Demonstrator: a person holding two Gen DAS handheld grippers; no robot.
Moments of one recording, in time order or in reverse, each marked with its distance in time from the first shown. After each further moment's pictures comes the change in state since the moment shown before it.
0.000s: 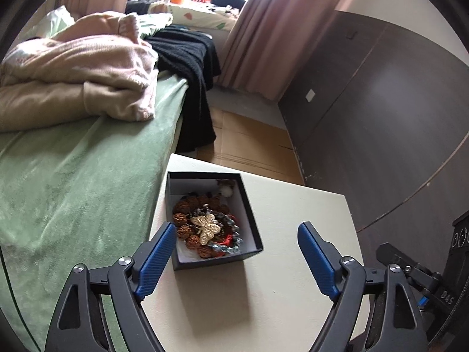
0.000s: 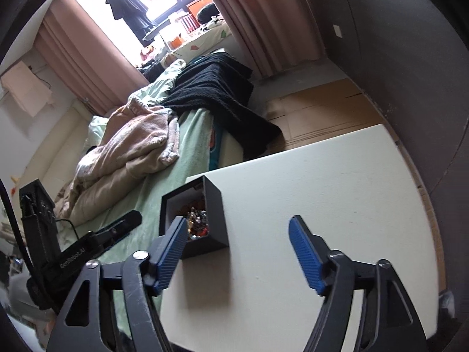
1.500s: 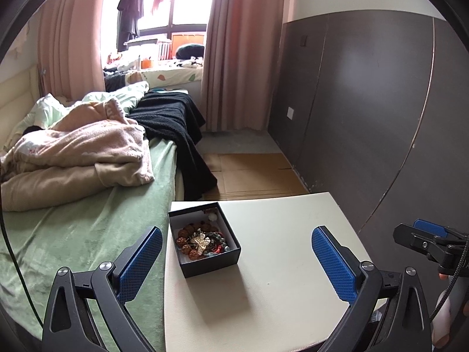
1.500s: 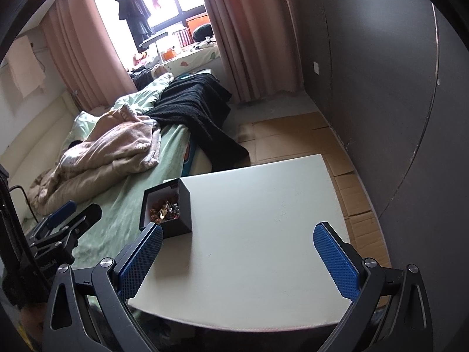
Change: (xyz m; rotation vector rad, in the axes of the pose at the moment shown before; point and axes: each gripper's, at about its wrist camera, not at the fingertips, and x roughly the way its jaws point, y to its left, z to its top) left arm -0.085 -0.076 -0.031 0.299 -0.201 0.096; right arm -0.101 -0.002 -0.019 -0.114 -0.101 -0.165
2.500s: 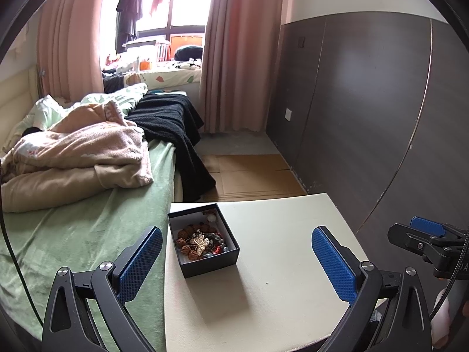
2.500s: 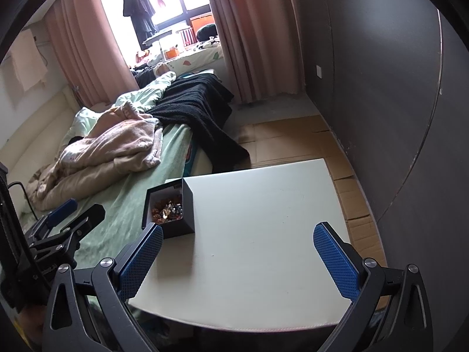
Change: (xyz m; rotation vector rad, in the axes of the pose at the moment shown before) left arm -0.004 -0.002 0.001 0.004 -0.007 -0.004; right arm -0.004 0.009 -0.001 -0.025 -0.005 -0.008
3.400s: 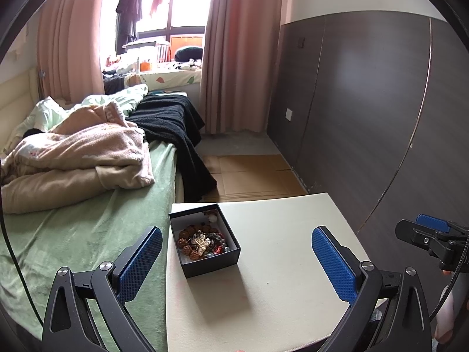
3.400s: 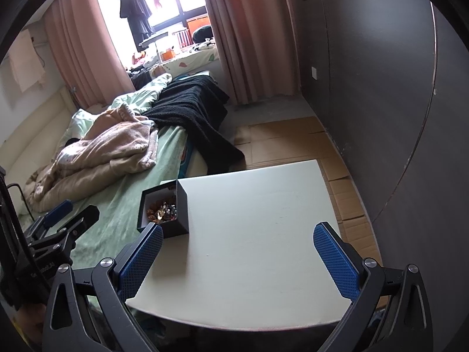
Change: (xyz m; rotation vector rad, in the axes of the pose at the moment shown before) left arm -0.002 0.001 0.000 0.004 0.000 0.004; right arm -0.006 -0.006 0.000 0.008 -0.006 -0.017
